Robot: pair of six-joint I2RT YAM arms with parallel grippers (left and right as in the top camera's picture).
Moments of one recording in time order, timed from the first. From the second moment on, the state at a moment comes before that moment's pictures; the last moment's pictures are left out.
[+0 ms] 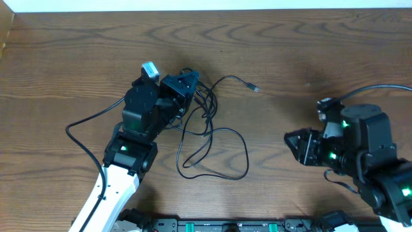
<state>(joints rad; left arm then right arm) -0.34 1.09 0.77 0.07 0.25 -1.43 0.33 0.91 1.17 -1.13 -0.29 0.53</state>
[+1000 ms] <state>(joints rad) -0.34 1.09 0.77 0.08 0.17 -1.75 0.66 1.34 0.73 0.09 -0.70 0.80</state>
